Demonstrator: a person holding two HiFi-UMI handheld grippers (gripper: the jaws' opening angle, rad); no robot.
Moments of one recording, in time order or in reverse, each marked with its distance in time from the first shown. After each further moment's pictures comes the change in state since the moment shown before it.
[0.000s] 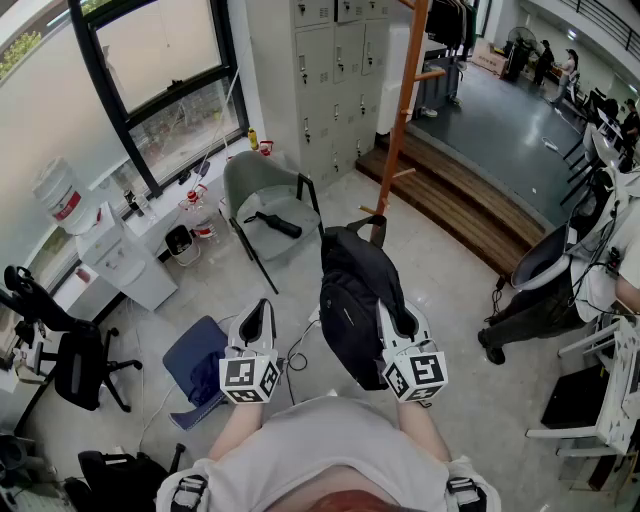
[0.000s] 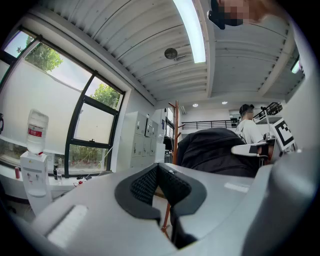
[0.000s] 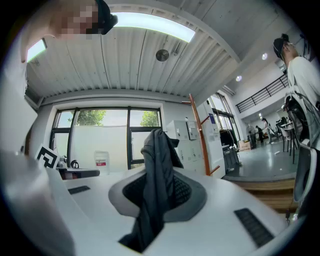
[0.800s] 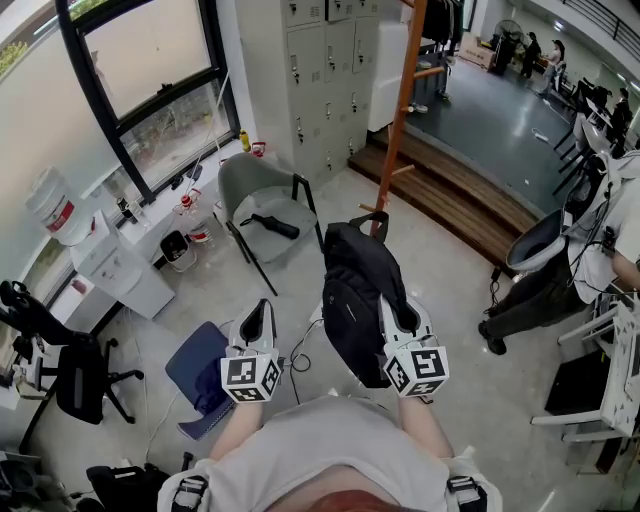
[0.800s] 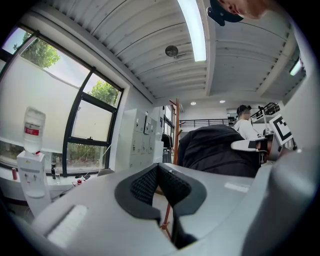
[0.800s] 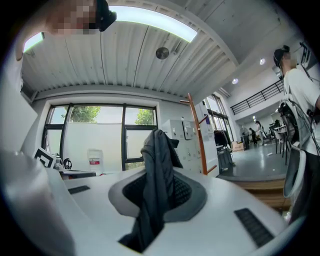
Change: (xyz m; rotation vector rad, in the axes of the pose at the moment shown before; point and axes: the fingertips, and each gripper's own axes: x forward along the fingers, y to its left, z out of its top) left arm 0.000 0.023 -0.012 0.004 0.028 -0.038; right arm 0.007 0.014 -0.006 -0.008 0.011 -0.075
